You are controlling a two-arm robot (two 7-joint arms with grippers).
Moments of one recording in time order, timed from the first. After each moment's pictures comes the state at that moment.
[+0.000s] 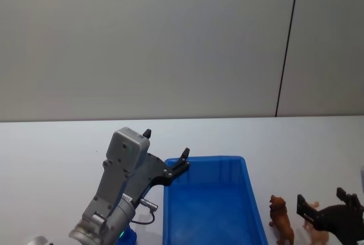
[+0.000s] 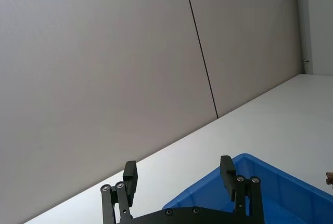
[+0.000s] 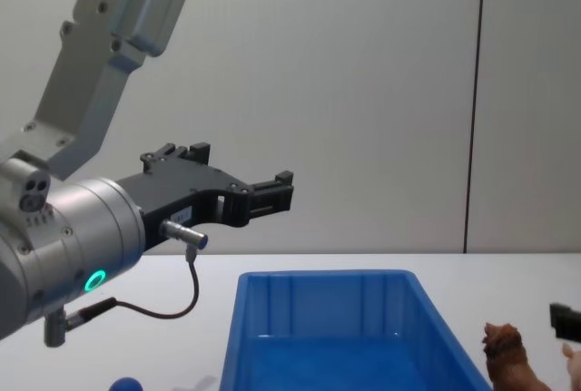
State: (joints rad) left arm -0.24 0.38 0.45 -1.63 -0.20 0.01 -0.01; right arm -0.04 0.32 -0.21 -1.70 0.30 0.23 -0.06
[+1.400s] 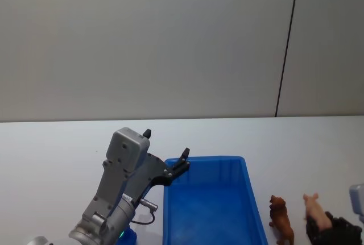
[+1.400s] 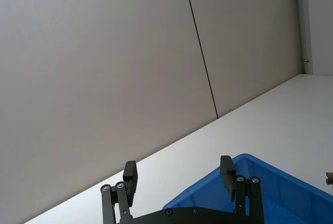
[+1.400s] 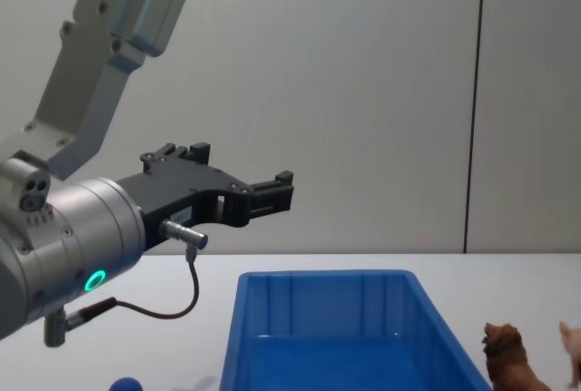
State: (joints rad) left arm -0.24 0.38 0.45 -1.63 -0.20 0.01 -0.01; right arm -0.07 0.30 -0.22 -1.68 0.25 0.29 -0.08
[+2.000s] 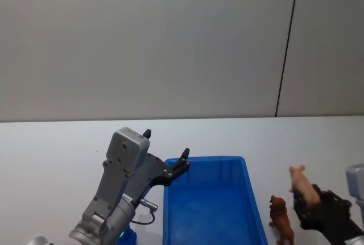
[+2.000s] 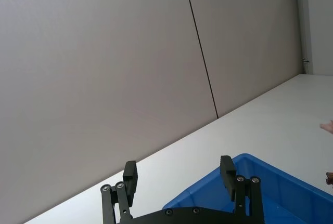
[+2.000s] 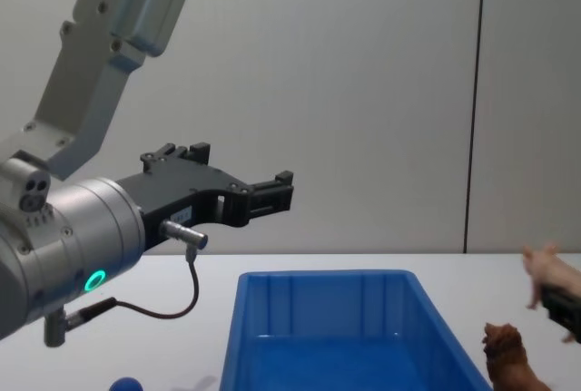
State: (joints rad) left arm -0.24 0.38 0.45 -1.63 -0.20 0.01 -0.01; right arm -0.05 0.29 -0.22 -1.73 0.21 0.21 -0.01
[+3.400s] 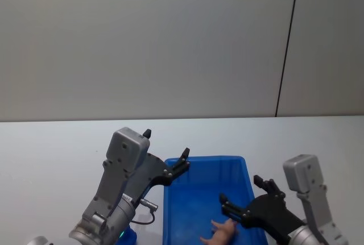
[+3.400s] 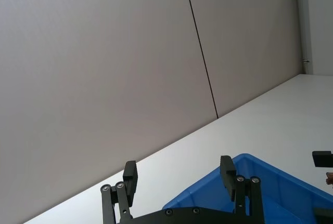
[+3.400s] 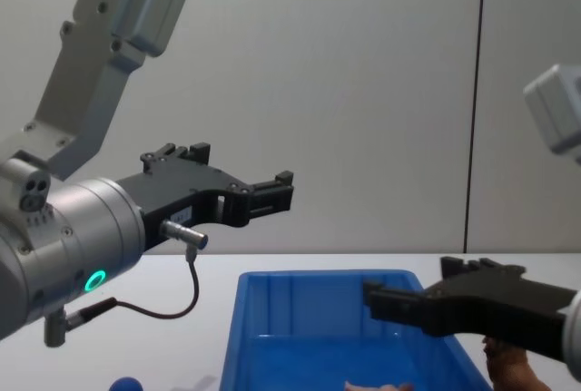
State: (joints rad) left arm -0.24 0.38 0.45 -1.63 -0.20 0.01 -0.01; right arm 0.07 0.18 -0.31 -1.63 0.14 0.19 0.23
